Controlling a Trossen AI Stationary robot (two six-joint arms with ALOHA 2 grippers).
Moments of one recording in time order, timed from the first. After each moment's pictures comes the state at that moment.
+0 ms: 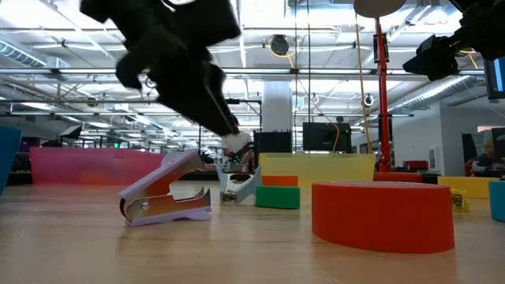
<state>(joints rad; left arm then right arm) -0.28 1.73 1.03 -0.18 -0.25 0.03 0.56 0.60 0.35 -0.13 0.39 0.24</state>
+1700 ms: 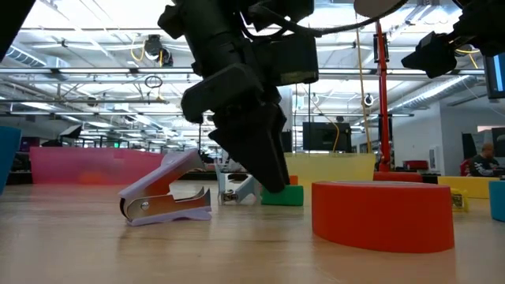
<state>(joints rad) -0.24 2.11 1.47 -0.44 -0.06 0.05 0.56 0.60 0.35 -0.11 0.39 0.24</state>
